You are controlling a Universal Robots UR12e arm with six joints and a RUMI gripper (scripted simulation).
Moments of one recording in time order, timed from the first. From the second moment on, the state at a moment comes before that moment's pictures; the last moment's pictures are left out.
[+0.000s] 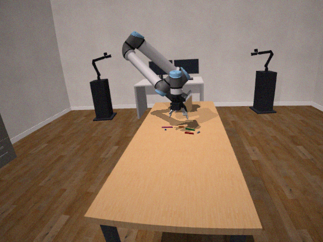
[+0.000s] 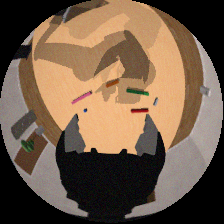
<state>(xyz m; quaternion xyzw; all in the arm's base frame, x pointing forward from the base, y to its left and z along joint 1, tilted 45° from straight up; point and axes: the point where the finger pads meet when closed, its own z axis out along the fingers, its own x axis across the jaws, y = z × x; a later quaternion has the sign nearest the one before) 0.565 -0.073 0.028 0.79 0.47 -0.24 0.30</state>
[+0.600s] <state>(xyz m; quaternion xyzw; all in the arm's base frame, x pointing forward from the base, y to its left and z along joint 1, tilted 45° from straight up) 0.568 -0.058 0.008 0.68 0.62 -0.30 0.25</state>
